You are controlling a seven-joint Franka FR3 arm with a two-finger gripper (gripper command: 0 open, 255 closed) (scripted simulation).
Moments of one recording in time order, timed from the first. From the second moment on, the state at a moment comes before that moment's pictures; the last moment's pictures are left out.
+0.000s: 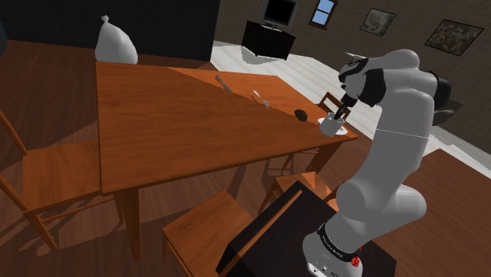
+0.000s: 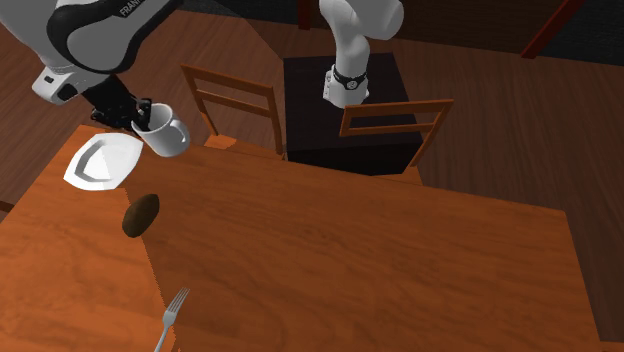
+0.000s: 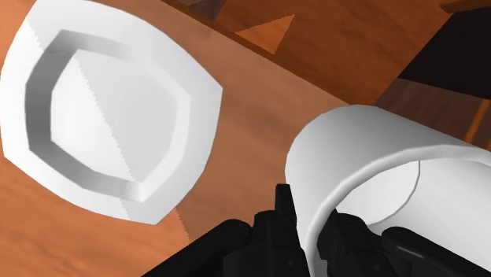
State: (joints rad) arm -0.66 0.49 -0.55 -1.54 0.34 1.95 -1.48
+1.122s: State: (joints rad) arm -0.67 0.53 -0.53 -1.60 0.36 2.04 -1.50
